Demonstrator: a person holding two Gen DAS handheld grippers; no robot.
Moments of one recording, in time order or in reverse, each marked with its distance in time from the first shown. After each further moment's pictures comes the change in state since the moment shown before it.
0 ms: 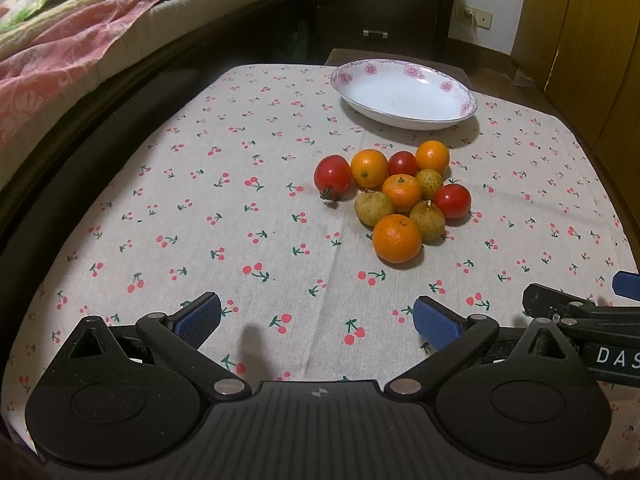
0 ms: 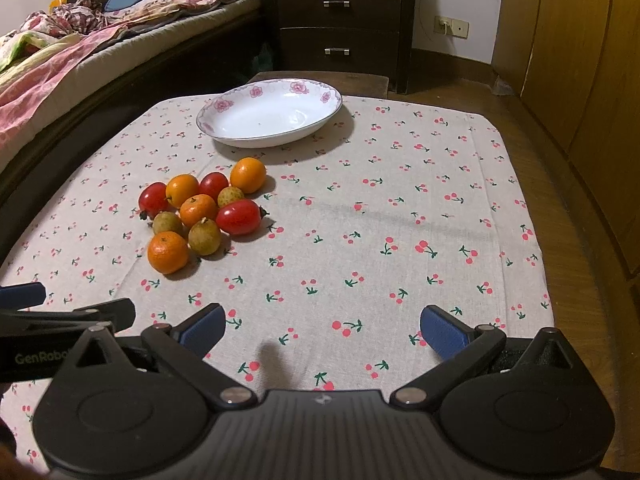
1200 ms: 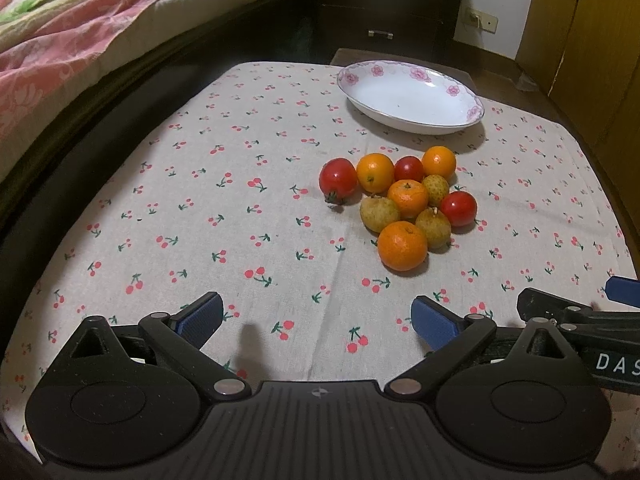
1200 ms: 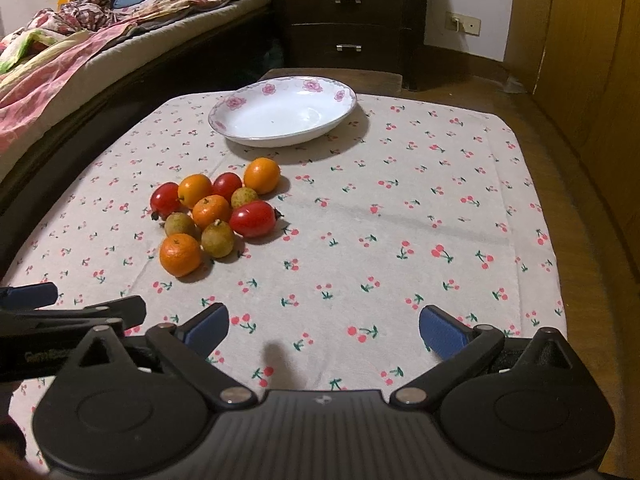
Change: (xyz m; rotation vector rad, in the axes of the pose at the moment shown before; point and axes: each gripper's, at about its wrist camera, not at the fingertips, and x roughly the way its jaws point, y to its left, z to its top) left arm 0.005 0.004 0.005 -0.025 0.005 -0.007; right arm 0.004 0.005 0.008 -0.014 0.011 0.036
